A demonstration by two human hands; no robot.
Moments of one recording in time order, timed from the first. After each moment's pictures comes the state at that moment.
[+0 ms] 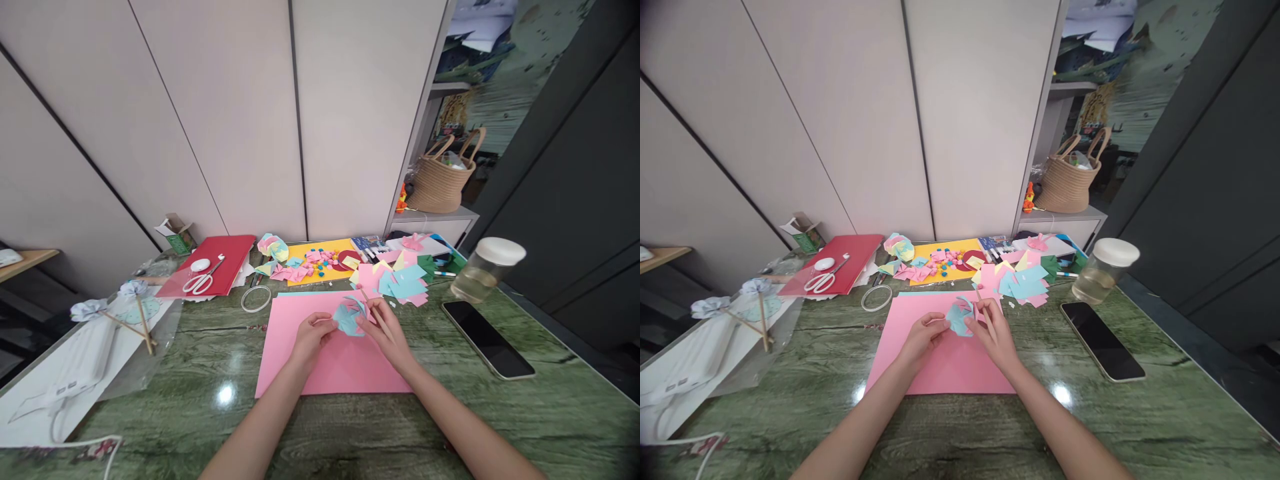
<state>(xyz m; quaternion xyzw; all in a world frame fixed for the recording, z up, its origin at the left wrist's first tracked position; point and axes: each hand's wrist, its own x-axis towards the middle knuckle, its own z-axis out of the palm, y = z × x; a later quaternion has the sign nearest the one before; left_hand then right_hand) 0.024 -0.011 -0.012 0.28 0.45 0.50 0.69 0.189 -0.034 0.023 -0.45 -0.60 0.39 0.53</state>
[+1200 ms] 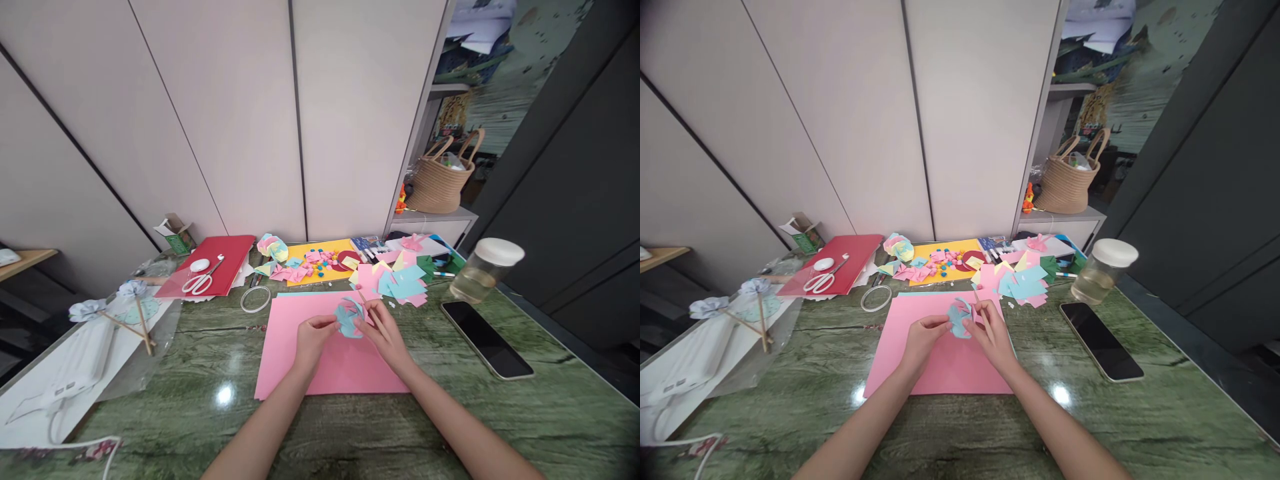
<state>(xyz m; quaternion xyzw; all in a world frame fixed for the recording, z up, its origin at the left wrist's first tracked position) 0.029 -0.016 -0.014 0.42 0.48 0.53 0.56 0.187 -0.033 0.019 -0.47 -0.60 0.39 0.52</state>
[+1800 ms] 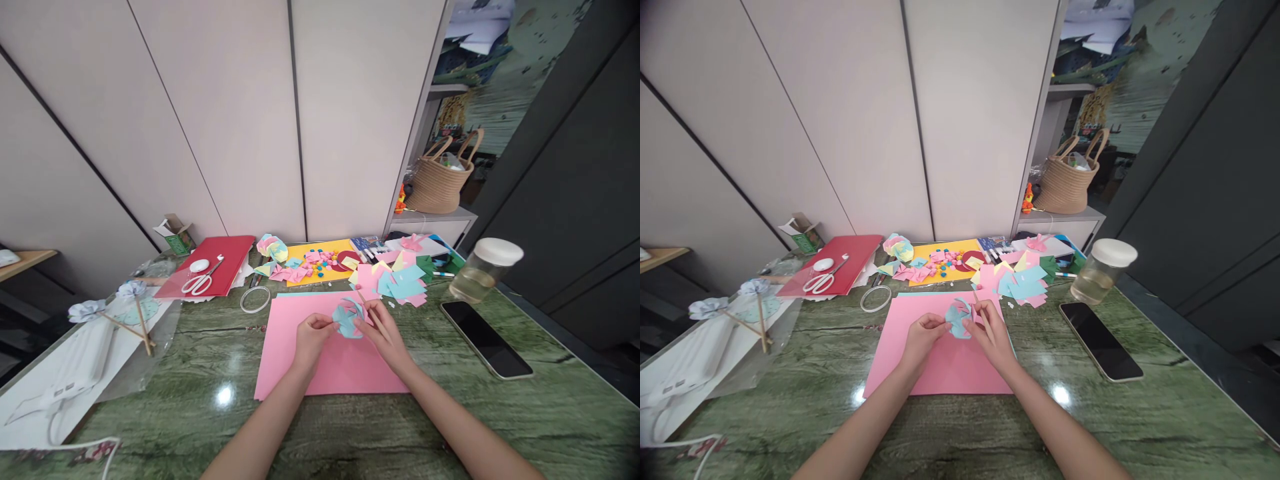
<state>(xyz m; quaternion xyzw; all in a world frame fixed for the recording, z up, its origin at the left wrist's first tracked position) 0.030 -0.016 -0.014 0.39 0.46 0.55 0.58 0.187 -0.035 0.020 -0.45 -0.60 0.41 0.52</state>
